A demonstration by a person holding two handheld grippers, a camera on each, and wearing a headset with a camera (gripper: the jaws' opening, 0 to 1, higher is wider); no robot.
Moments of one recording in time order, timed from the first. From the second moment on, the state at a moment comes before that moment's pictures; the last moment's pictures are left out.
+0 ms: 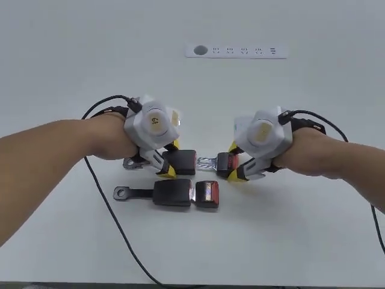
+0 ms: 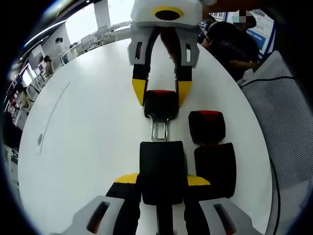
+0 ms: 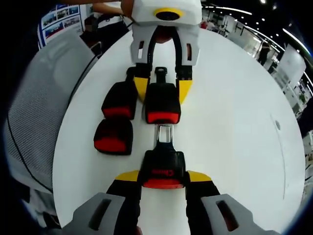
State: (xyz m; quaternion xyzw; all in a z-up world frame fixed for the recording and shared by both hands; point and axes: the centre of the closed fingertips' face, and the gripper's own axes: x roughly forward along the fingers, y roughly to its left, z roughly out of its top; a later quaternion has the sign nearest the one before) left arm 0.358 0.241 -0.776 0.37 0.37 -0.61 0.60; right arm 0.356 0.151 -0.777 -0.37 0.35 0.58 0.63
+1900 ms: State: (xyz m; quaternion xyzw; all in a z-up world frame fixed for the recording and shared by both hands) left arm 0.356 0.243 -0.777 0.36 0.37 -0.61 0.61; right arm 0.356 0.188 -0.777 -0.37 0.35 0.59 0.63
